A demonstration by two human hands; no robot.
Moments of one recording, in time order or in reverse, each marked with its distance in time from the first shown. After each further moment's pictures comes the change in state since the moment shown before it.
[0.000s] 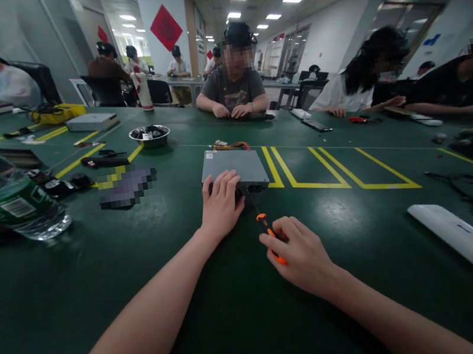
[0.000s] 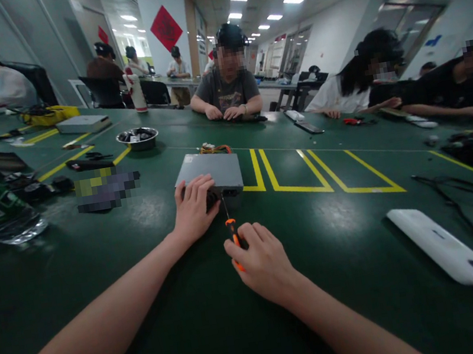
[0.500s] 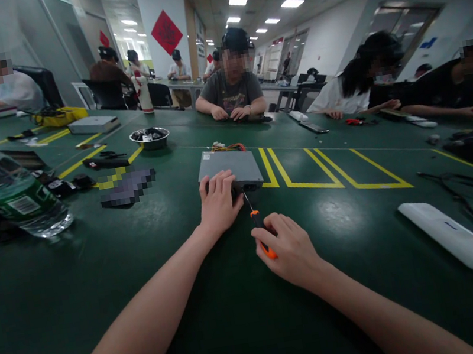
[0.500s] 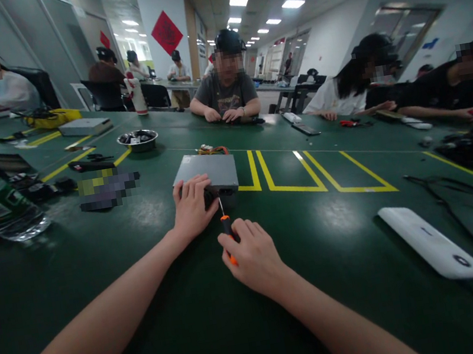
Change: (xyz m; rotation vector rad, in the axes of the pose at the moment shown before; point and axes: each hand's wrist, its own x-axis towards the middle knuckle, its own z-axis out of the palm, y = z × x) left_hand 0.002 0.008 -0.001 0.000 0.034 -0.050; right_hand 0.002 -0.007 -0.001 0.012 -0.044 0.068
